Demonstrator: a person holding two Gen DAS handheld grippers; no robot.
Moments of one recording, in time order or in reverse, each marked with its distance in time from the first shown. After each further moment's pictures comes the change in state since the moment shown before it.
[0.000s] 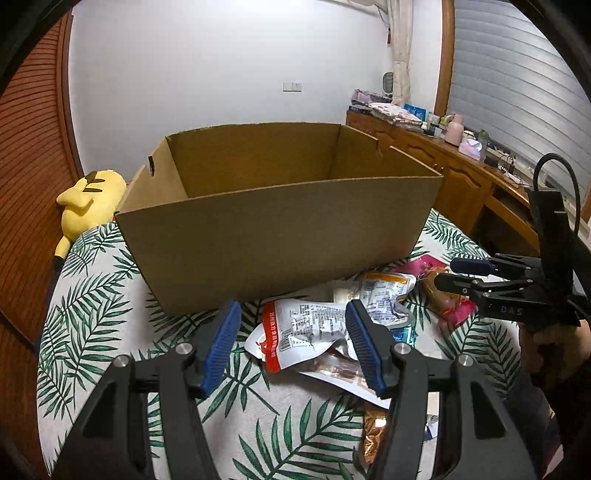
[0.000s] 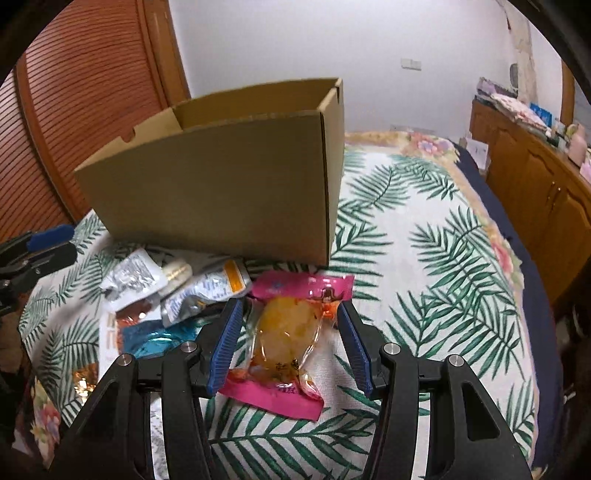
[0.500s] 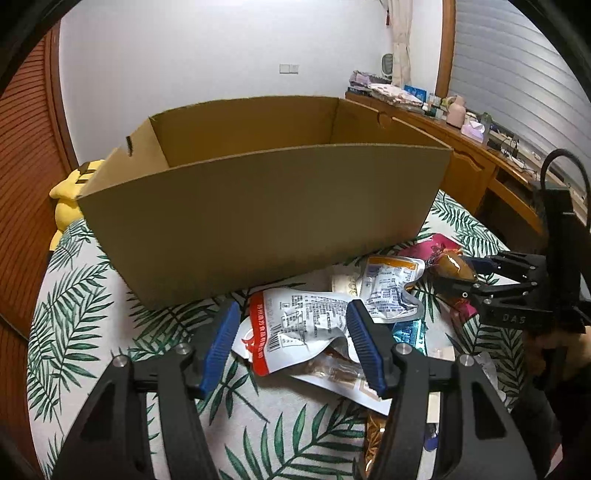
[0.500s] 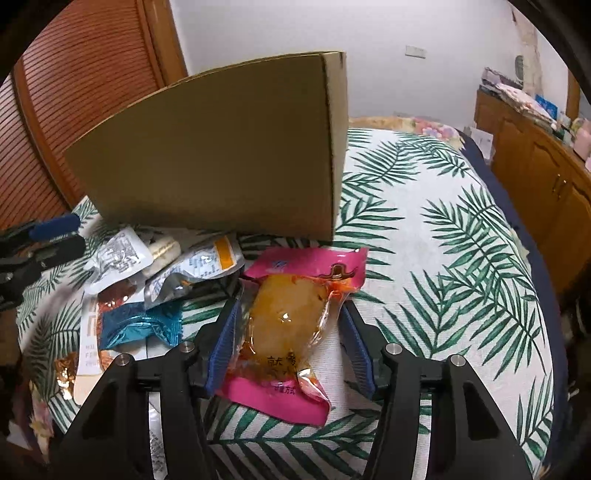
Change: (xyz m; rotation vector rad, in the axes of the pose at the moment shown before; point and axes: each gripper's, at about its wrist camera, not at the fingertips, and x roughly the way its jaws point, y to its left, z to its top) left arm 0.031 -0.010 -0.001 0.020 0.077 0.001; right arm 0.018 -0.005 -0.011 0.007 0.044 0.011
